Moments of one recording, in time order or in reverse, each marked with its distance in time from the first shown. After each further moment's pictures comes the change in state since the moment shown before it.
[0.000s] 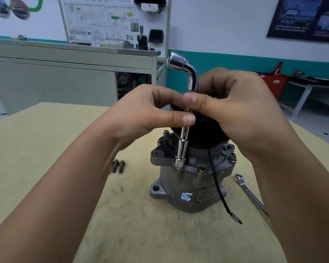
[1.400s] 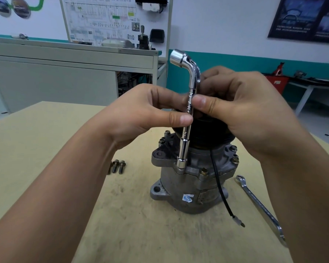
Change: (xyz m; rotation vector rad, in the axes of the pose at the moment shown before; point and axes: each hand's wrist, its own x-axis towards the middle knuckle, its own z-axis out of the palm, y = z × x) left_hand 0.001 -0.001 -0.005 -0.139 -0.078 0.023; right_hand 0.003 0.000 -0.006 -0.012 -0.149 -0.078
